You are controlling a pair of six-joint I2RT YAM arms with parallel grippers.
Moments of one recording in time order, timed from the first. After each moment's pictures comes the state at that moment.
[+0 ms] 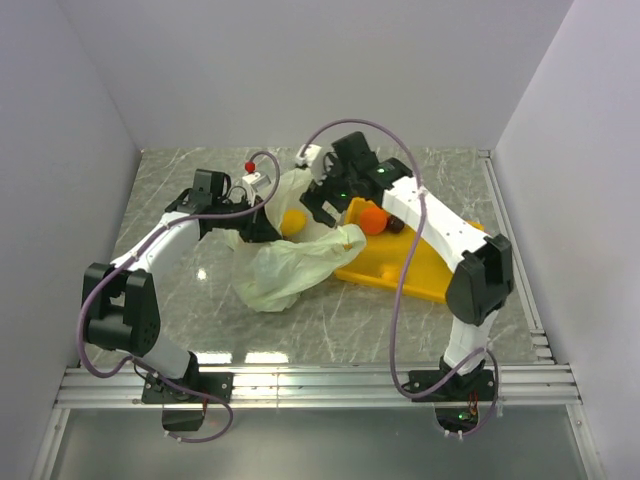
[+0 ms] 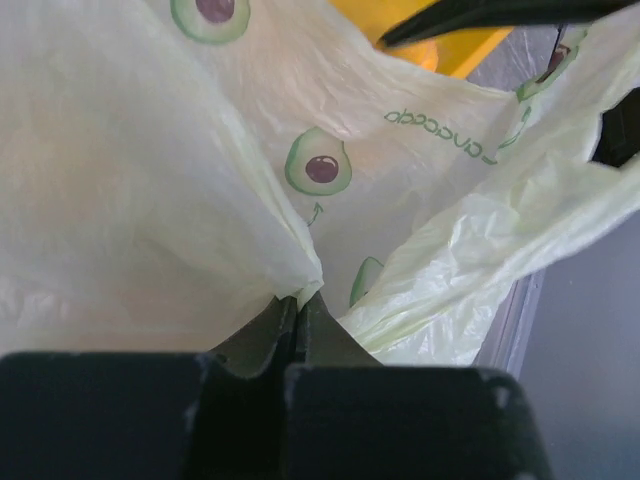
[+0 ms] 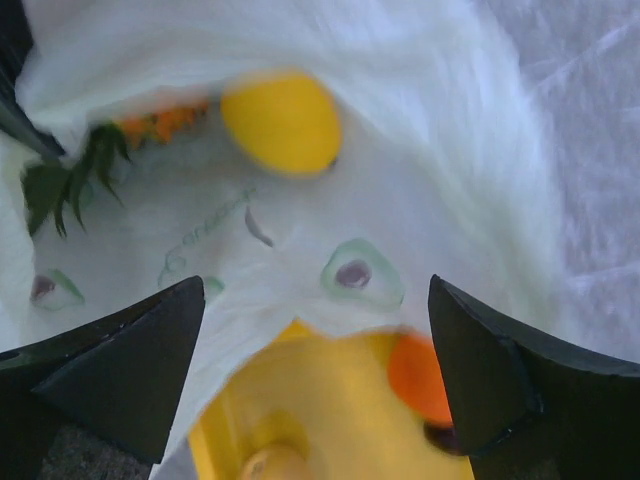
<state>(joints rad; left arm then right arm) -0.20 1.54 1.10 -0.41 0.95 0.17 0.61 1.84 1.78 -0.74 -0.25 -0.47</state>
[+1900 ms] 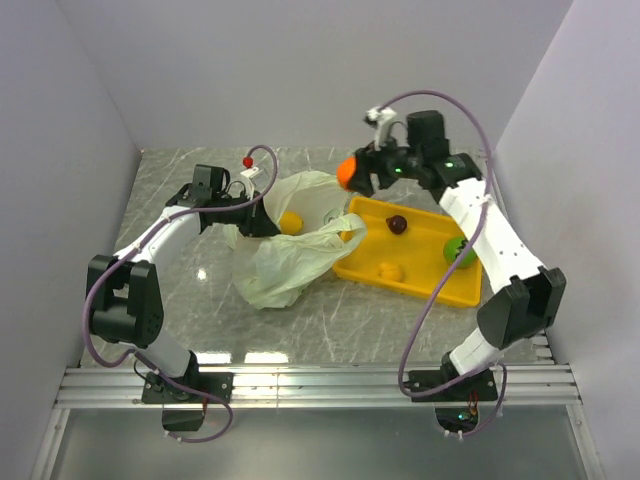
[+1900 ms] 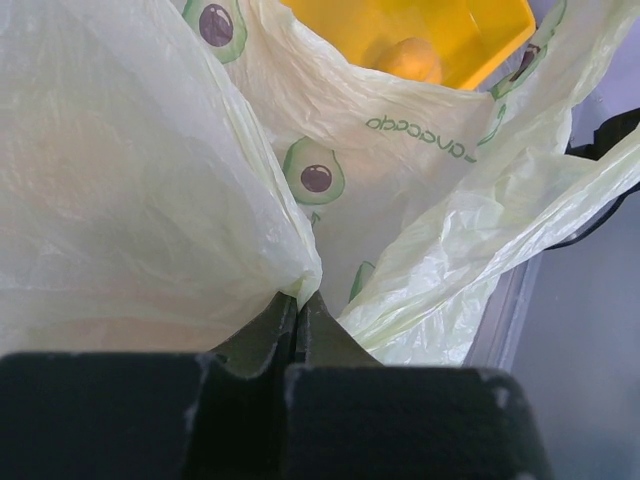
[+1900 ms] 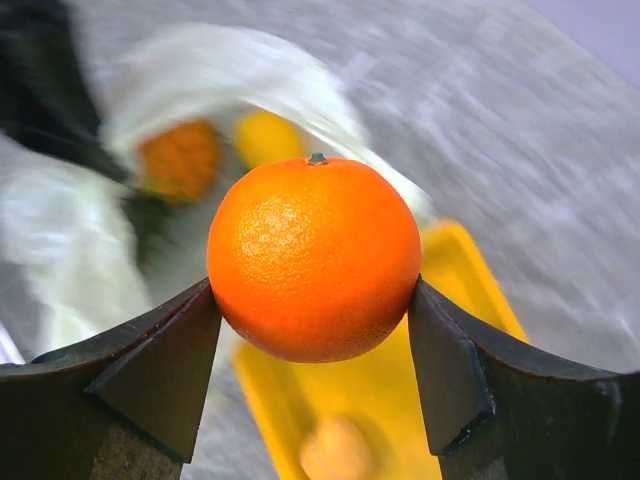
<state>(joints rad) -0.18 1.59 1.15 -0.41 0.96 0.13 0.31 1.58 1.63 -0.63 -0.48 -0.17</state>
